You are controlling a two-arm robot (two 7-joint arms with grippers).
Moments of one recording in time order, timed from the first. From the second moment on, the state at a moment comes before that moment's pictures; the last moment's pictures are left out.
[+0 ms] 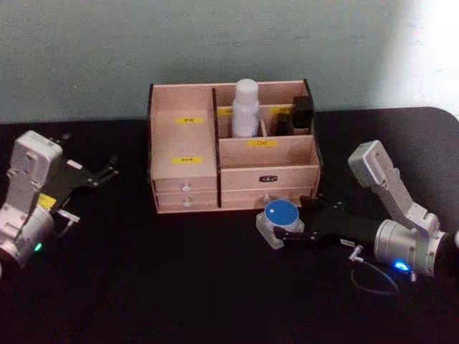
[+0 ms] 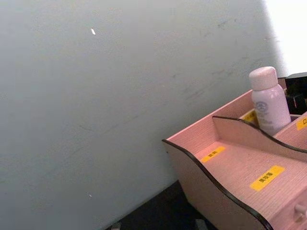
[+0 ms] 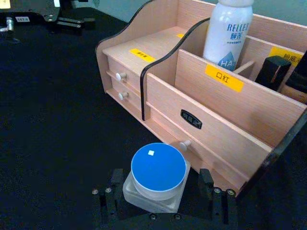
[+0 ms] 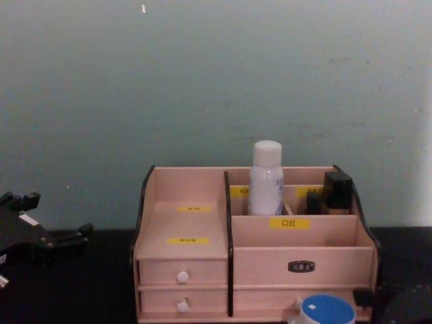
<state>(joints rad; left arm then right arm) -0.20 0.60 0.45 -1.41 -0.25 -0.12 0.03 0.23 0.57 -0.48 -1.47 0.39 0.20 0.53</state>
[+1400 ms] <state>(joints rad) -0.20 0.60 0.45 -1.41 -0.25 -0.12 0.03 0.28 0.52 -0.51 -1.41 0.37 0.22 0.54</state>
